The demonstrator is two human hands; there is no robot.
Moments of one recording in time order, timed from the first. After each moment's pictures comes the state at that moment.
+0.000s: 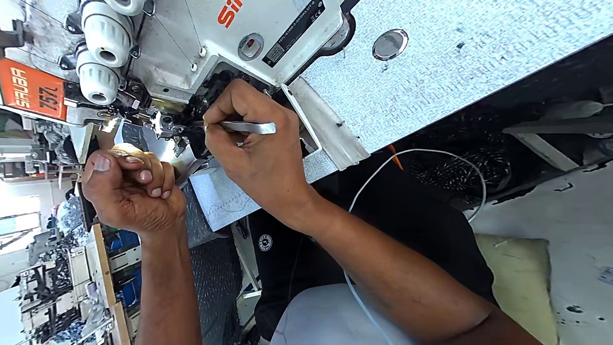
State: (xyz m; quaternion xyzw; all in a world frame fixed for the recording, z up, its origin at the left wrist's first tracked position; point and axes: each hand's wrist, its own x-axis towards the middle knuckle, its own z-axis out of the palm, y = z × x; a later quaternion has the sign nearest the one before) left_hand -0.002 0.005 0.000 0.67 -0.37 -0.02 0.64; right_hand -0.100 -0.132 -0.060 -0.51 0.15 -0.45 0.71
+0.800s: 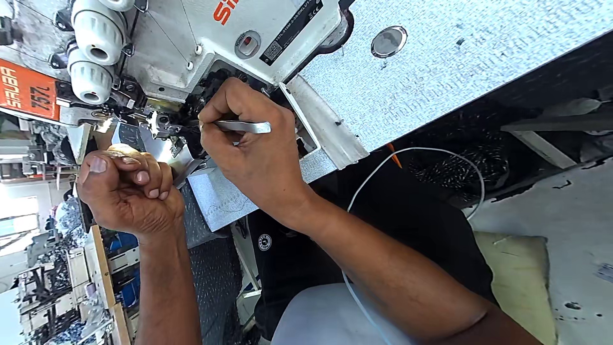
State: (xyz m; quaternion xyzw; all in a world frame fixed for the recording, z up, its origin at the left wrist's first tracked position) left_hand -0.002 0.006 -0.001 0.68 -0.37 -0.01 0.63; right_hand -0.097 -0.131 -0.060 -0.50 0.15 -0.46 0.72
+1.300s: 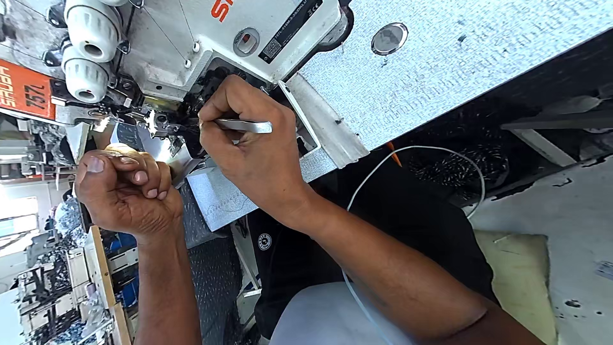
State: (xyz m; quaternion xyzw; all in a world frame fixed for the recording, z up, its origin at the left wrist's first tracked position) left_hand -0.002 0.006 -0.001 0.68 -0.37 -0.01 0.64; right_hand -0.098 -0.132 -0.060 -0.51 0.16 -0.46 0.71
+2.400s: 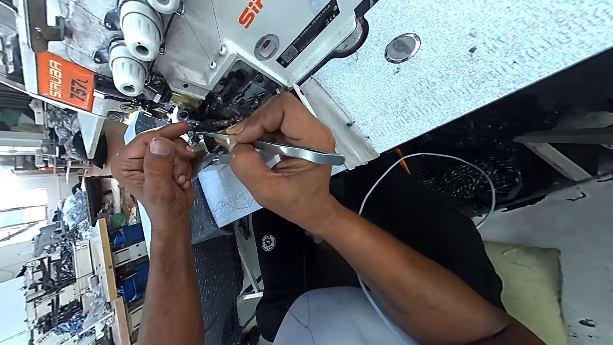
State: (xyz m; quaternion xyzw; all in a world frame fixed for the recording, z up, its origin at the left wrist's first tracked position) left_hand 0.002 0.003 0.007 0.73 -0.46 -0.06 0.50; right_hand -0.117 -0.125 -0.063 -0.39 0.06 -0.55 0.74
